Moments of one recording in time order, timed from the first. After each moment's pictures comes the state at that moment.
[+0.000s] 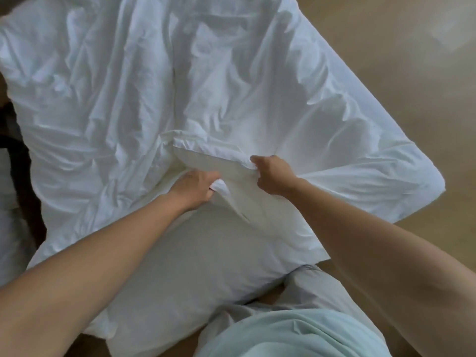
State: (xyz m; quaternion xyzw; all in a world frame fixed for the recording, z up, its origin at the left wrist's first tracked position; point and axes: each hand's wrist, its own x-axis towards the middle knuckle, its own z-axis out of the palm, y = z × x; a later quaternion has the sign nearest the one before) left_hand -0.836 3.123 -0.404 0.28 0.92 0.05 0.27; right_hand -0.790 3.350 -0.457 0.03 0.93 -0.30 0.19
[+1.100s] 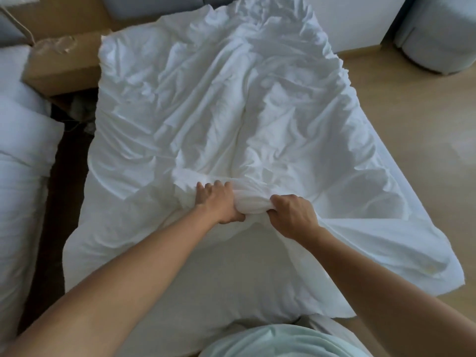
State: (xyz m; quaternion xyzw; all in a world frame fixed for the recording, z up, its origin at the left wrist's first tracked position) left_hand -0.826 3.031 -0.362 0.07 0.97 -0.05 0.25; right_hand -0.776 3.232 -0.367 -0.08 0.98 -0.14 0.08
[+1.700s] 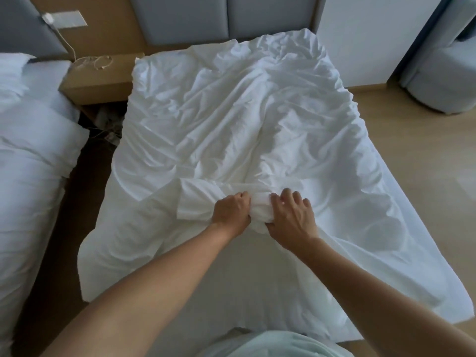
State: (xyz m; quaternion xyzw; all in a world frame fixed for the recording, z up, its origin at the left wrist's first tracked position) left_hand -0.790 3.008 -0.346 0.11 0.99 0.10 0.05; right_hand -0.761 3.177 -0.322 -0.13 0.99 0.00 -0.03
